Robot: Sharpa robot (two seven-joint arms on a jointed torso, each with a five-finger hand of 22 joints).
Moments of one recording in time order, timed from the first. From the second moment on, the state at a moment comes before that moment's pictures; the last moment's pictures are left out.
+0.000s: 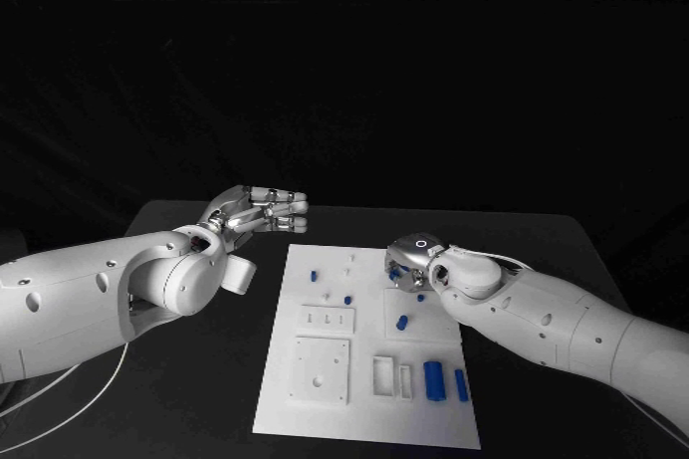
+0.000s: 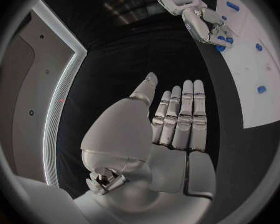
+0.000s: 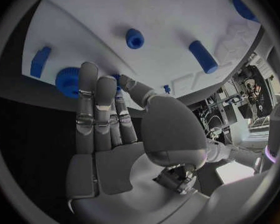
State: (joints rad) left arm 1.41 -0.85 -0.22 1.51 -0.05 -0.29 0.36; left_hand 1.38 0.02 0.03 -0.08 0.08 0.97 0.16 0.06 0.06 1.10 0.14 0.06 0.06 1.17 0.11 0.06 0.07 0.08 1.01 0.11 0.21 0.08; right arm 1.07 -0.50 0.09 1.03 -1.97 -0.22 -0.06; right_hand 1.24 -0.10 0.60 -0.28 0.07 1.14 0.11 0.06 0.06 1.18 0.08 0.06 0.06 1.45 -0.02 0.89 0.49 0.14 1.45 -0.04 0.50 0.76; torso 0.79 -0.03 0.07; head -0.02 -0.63
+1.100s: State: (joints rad) left arm 1.41 -0.84 -0.22 1.50 -0.05 -0.29 0.35; left_hand 1.38 0.02 0.03 -0.08 0.08 0.97 0.16 0.06 0.06 1.10 0.14 0.06 0.06 1.16 0.12 0.06 0.07 0.08 1.01 0.11 0.21 0.08; right arm 1.07 -0.48 0.09 1.08 -1.98 -0.39 -0.10; right_hand 1.27 -0.07 0.63 -0.28 0.05 1.27 0.08 0.06 0.07 1.30 0.07 0.06 0.06 1.45 -0.05 0.90 0.50 0.10 1.42 -0.08 0.56 0.92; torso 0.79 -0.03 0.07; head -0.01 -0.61
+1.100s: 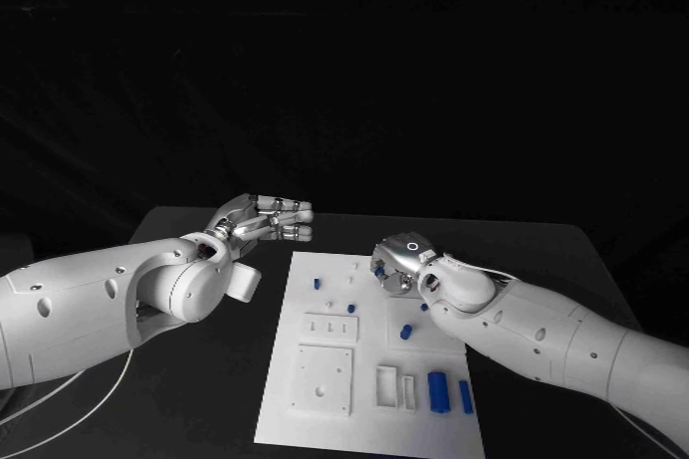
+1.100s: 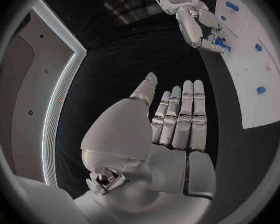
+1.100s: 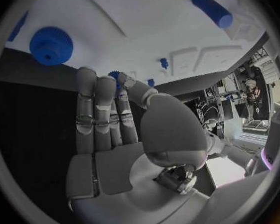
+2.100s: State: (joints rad) left arm 1.43 -0.82 -0.21 1.50 -0.05 -0.29 0.35; left_hand 1.38 0.02 0.03 -0.08 0.08 0.97 0.16 0.06 0.06 1.10 0.14 0.06 0.06 1.16 0.11 0.06 0.07 0.08 1.01 0.11 0.21 0.08; right arm 1.08 -0.35 0.09 0.98 -1.99 -0.45 -0.16; right_hand 1.27 -0.07 0.63 -0.28 0.04 1.27 0.08 0.06 0.07 1.30 0.07 0.05 0.06 1.45 -0.05 0.89 0.51 0.11 1.42 -0.08 0.53 0.96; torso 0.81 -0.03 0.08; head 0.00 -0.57
